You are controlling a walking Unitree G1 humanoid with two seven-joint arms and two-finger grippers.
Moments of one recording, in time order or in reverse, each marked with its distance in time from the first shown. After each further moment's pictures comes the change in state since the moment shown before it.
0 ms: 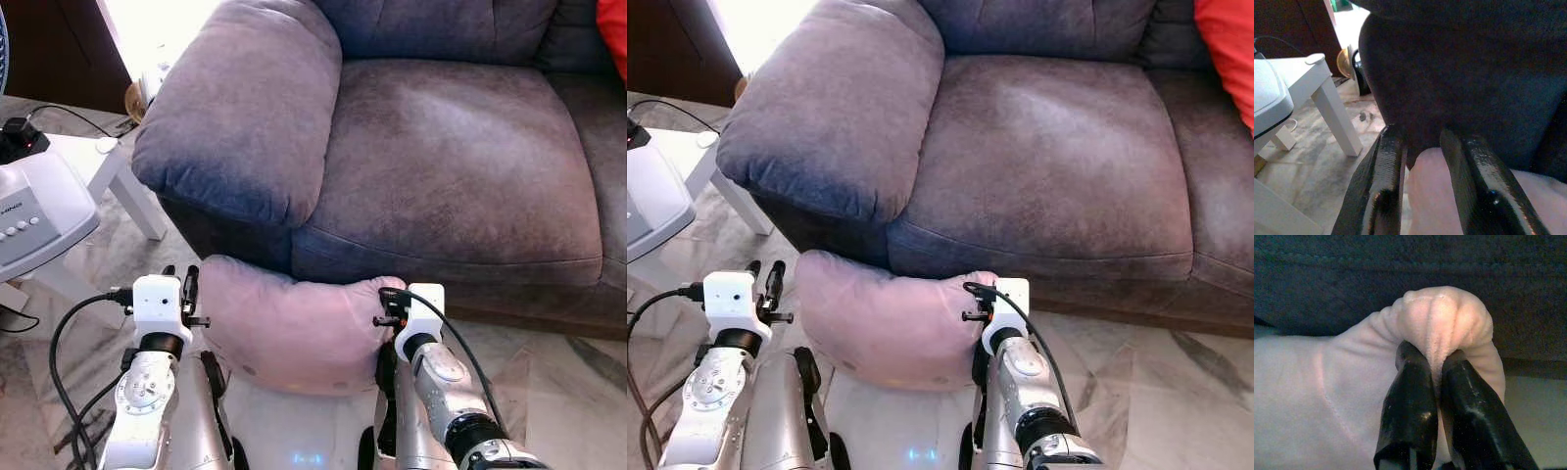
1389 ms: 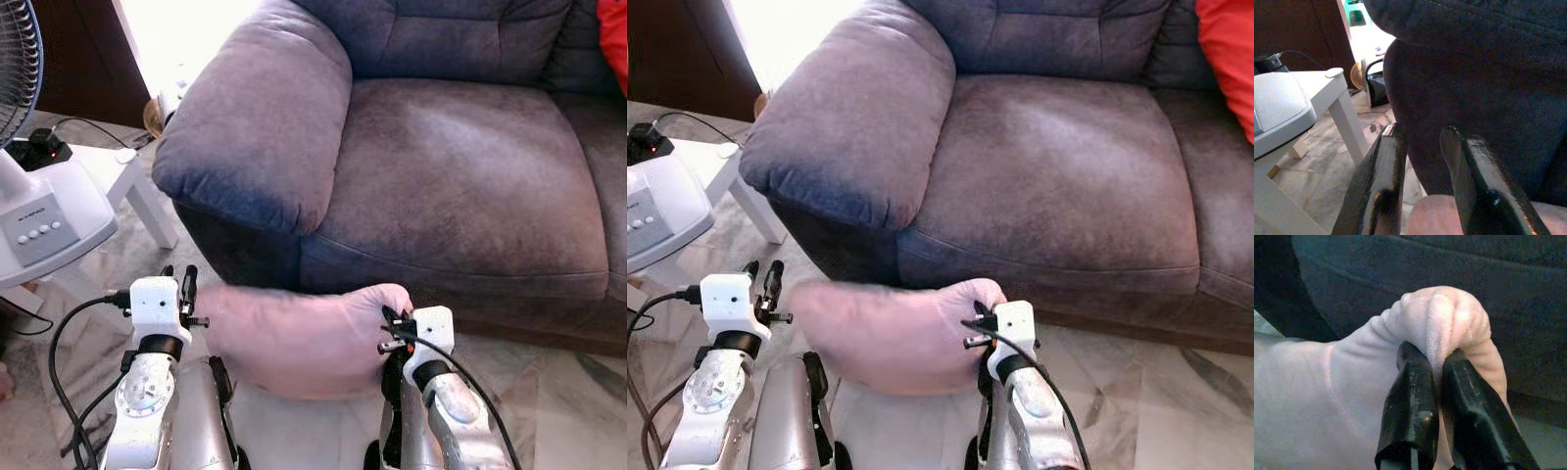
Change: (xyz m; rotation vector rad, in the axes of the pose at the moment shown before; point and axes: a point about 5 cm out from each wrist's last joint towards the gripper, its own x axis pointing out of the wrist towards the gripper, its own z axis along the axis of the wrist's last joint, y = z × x) left arm -0.001 0.002 -0.002 -0.009 -0.017 0.010; right arm -0.038 0.000 -0.010 -0.141 -0.126 0.070
